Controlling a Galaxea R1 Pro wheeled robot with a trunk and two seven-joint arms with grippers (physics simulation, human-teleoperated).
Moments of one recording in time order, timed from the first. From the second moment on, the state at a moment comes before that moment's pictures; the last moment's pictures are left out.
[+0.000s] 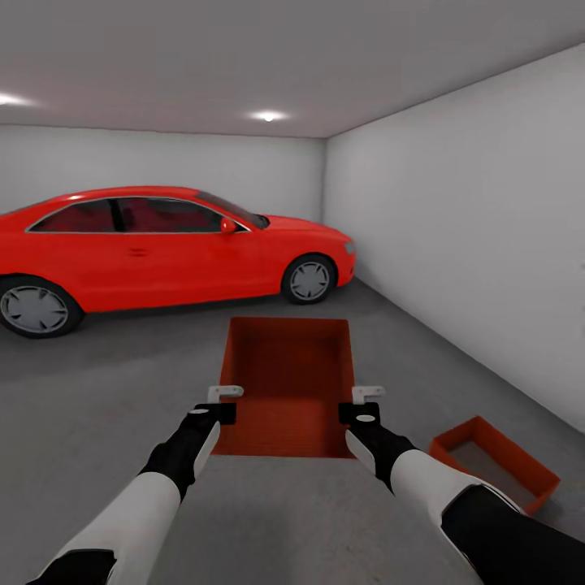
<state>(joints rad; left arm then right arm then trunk) -0.76 -0.11 0.04 -0.58 -0.05 0.35 0.14 -0.92 0.12 0.56 -0.19 -0.48 0.02 -0.36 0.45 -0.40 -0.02</state>
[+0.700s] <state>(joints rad) -0.76 -0.11 0.04 -0.58 -0.05 0.35 0.14 -0.92 0.12 0.56 -0.19 -0.48 0.02 -0.36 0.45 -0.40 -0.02</state>
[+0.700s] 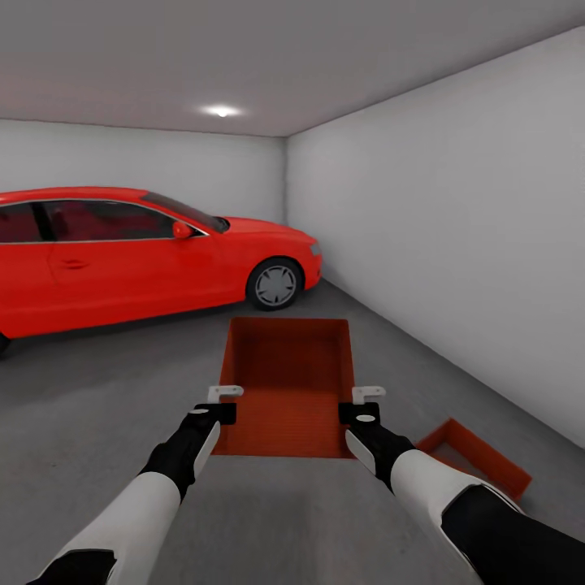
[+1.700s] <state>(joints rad) -0.76 -0.11 0.04 -0.58 -0.05 0.35 0.14 -0.92 0.12 0.56 -0.19 -0.48 0.02 -0.36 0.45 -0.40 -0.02</state>
